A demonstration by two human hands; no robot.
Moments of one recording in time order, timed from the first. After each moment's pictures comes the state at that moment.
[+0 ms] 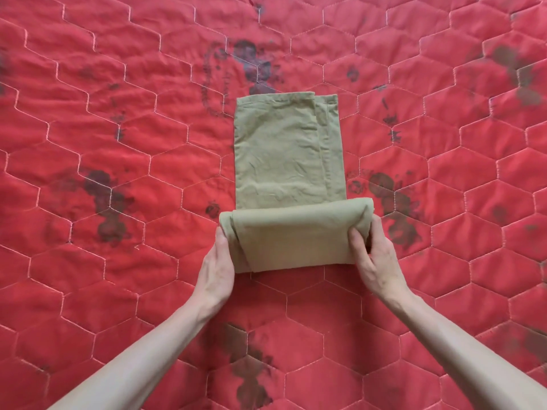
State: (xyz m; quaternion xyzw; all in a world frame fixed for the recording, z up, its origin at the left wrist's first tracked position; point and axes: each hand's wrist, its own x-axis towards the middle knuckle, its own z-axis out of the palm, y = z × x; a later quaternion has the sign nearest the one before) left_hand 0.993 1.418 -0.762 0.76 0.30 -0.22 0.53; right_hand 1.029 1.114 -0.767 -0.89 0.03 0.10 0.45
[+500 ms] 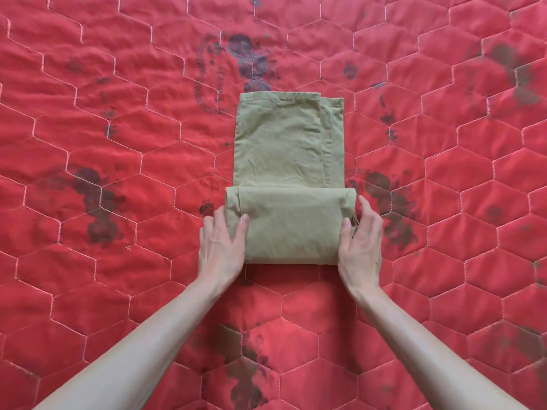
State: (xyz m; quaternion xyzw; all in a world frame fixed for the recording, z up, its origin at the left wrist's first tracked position) left_hand 1.029 1.398 -0.766 0.89 0.25 -0.18 0.35; right_hand 1.036 1.150 -0.784 -0.93 0.15 0.00 0.34
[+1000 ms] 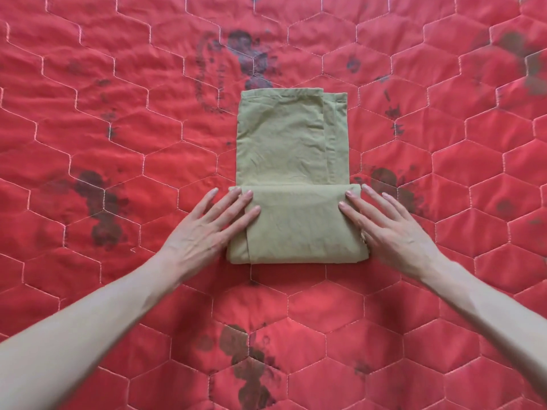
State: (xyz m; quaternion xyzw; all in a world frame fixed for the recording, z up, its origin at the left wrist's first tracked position) left_hand 1.056 1.480 -0.779 0.93 -0.36 -0.08 -0.08; right_hand 1.078 1.059 -0.775 -0.94 -0.35 0.03 0.03
